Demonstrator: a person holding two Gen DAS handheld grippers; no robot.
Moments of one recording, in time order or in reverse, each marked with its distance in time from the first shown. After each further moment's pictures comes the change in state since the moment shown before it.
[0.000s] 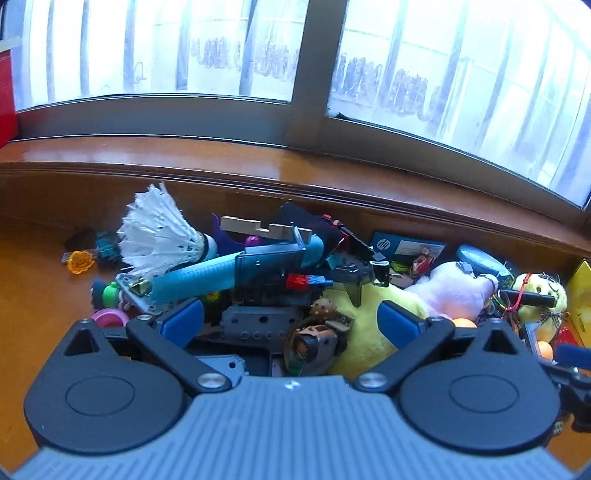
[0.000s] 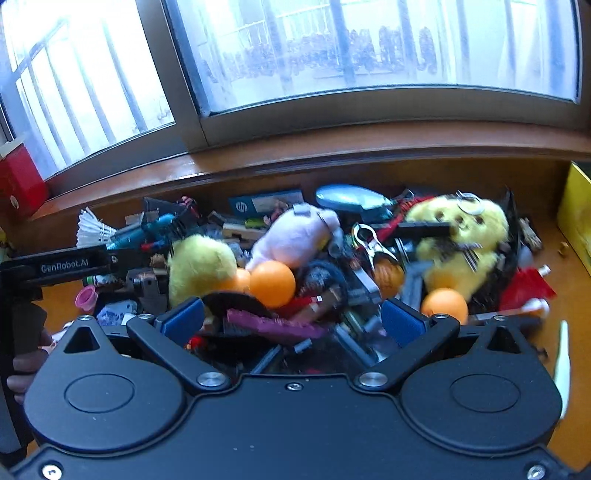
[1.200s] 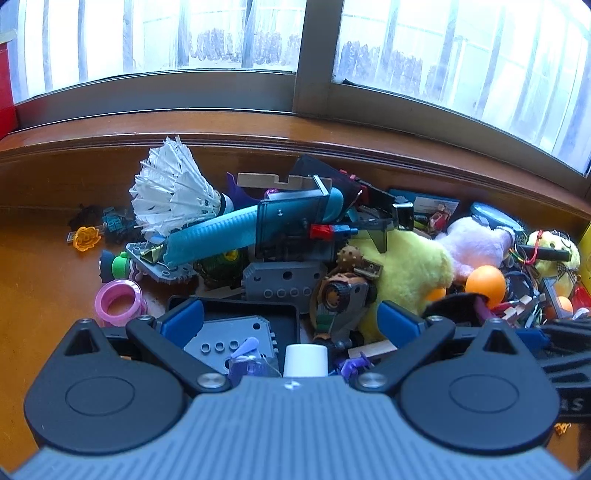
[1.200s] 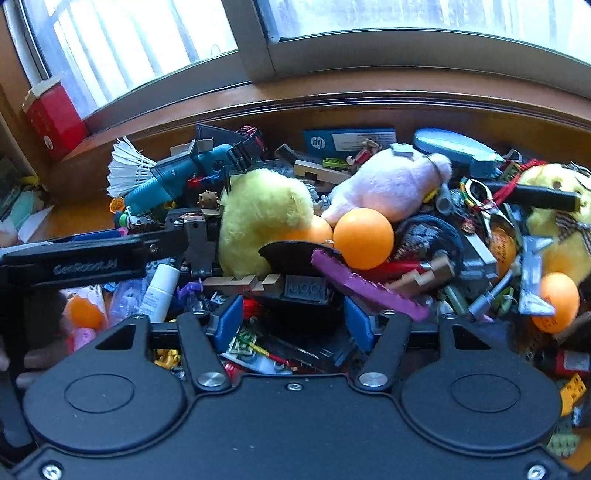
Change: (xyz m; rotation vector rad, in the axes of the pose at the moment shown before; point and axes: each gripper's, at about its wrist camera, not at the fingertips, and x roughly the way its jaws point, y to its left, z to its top) left arm 0.003 0.016 -0.030 0.050 0.033 0.002; right arm 0.061 0.042 -0.018 -0.109 0.165 0.145
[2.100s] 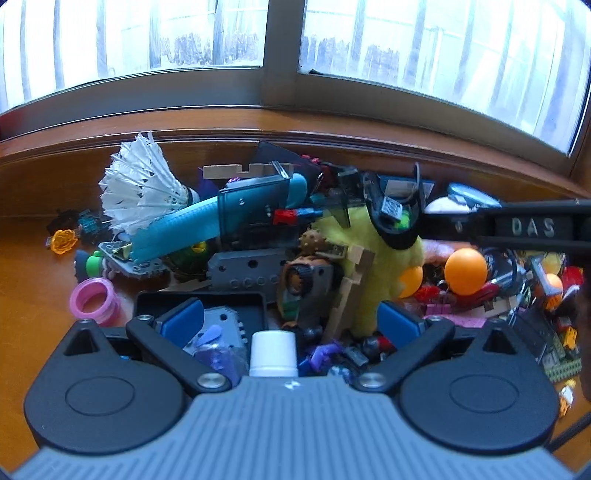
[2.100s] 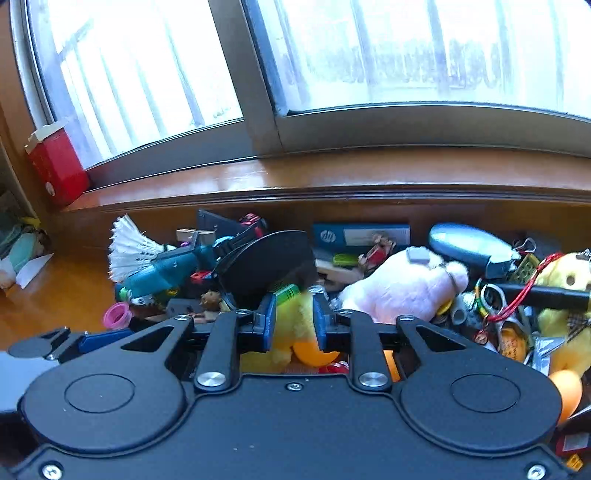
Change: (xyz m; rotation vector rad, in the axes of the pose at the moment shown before) left arm 0.004 -0.019 -0.008 0.047 -0.011 -0.042; right arm 0.002 0.008 0.042 -0.006 -0.185 -0.010
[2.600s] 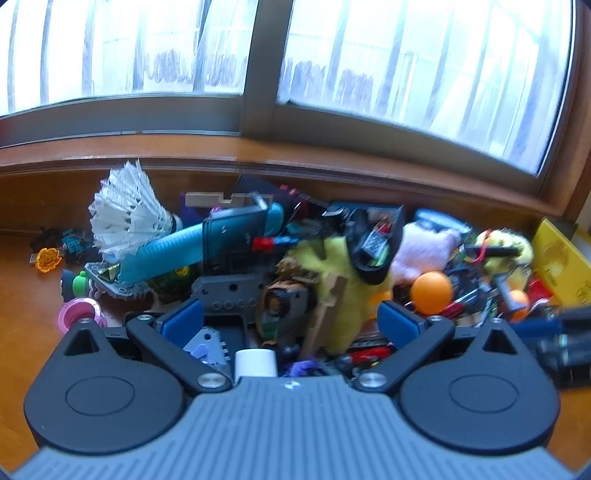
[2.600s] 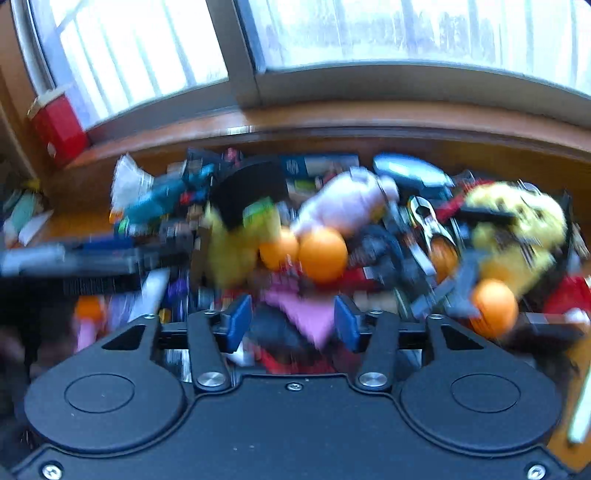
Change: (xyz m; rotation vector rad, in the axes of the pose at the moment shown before) left arm -0.022 0.003 0.004 -0.005 -0.077 -0.111; right arm -0.067 -0.029 -0.044 -0.009 0.151 -0.014
